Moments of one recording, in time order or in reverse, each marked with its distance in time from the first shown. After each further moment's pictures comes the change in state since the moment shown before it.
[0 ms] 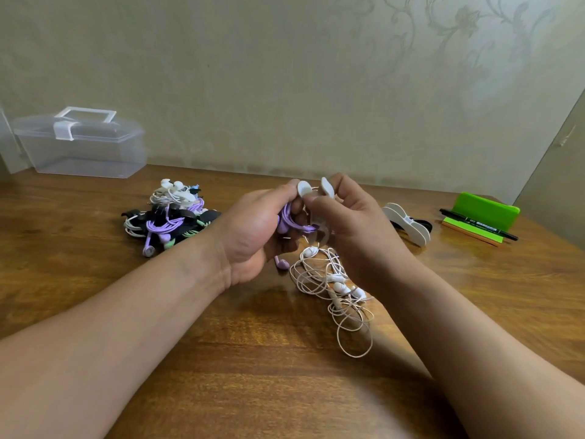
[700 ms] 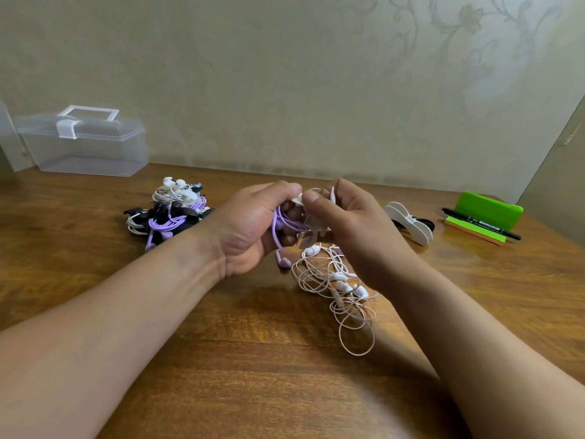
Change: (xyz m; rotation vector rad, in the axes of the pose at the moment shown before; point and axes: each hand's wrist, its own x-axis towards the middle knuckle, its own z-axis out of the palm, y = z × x) left_hand 0.004 0.001 -0.011 -0.039 -0.083 0.002; right_hand -0.001 0.000 -0.001 -0.256 0.030 0.007
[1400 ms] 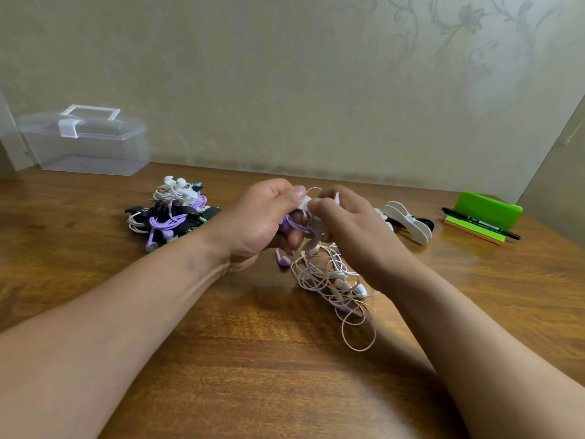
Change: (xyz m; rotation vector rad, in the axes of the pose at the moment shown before) left_hand 0.001 -0.005 0.000 0.300 -0.023 0.138; right_hand -0.004 -0.003 -0.006 -0.181 -0.044 0.043
